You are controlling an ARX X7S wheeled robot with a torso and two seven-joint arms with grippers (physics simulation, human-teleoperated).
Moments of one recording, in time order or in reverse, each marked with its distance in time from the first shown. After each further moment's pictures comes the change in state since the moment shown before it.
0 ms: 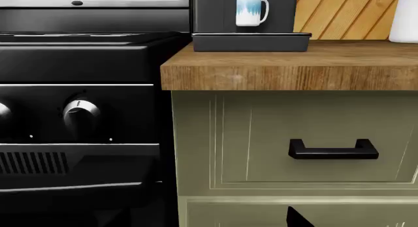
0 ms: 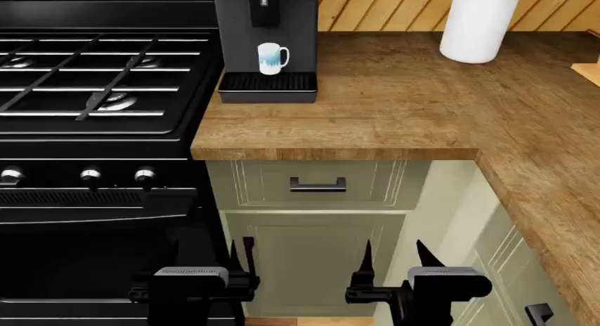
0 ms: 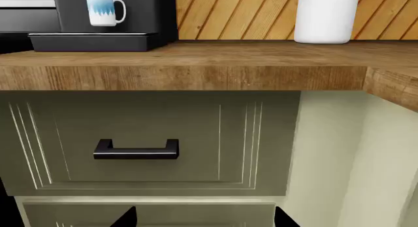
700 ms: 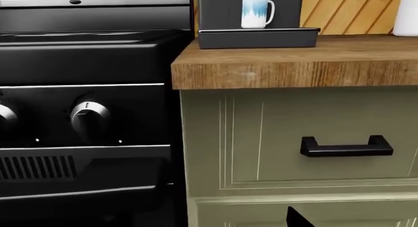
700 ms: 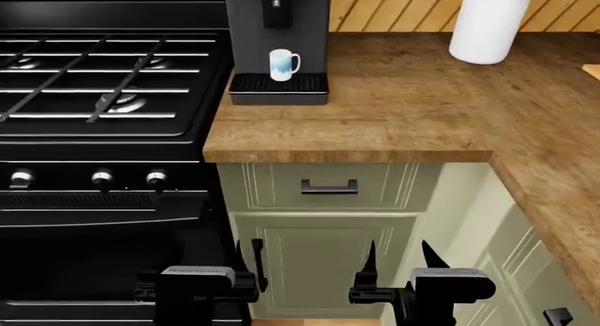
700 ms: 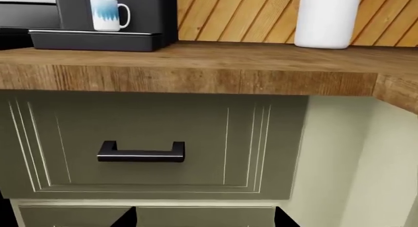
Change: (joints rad) left arm -0.010 -0.061 0.094 -0.006 -0.046 -0.009 -0.079; right arm -0.007 0.067 -0.070 -0.014 0.037 0.001 0.097
